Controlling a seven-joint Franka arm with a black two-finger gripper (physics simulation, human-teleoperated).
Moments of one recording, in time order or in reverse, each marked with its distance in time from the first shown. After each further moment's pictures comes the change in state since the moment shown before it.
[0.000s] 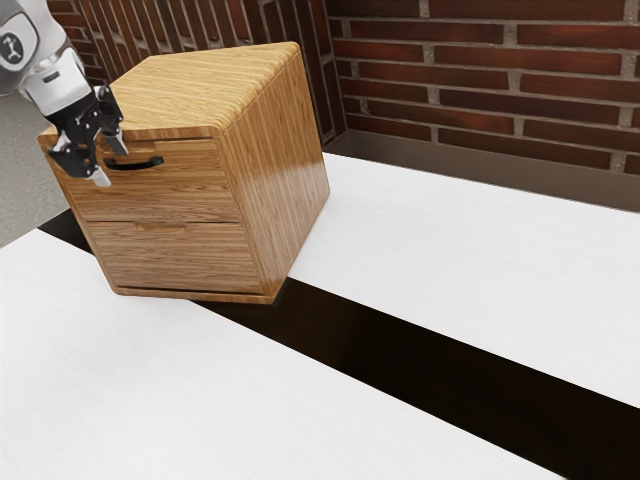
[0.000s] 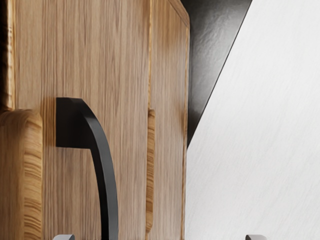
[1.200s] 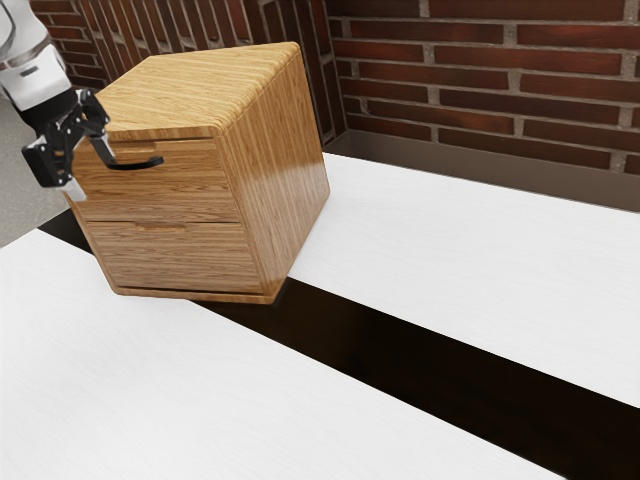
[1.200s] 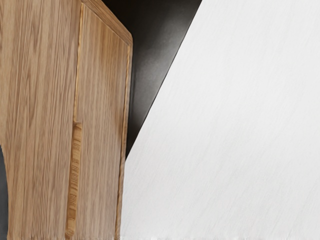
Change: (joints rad) arm 0.003 -0.067 0.000 -0.021 -0.030 -0.159 -0.039
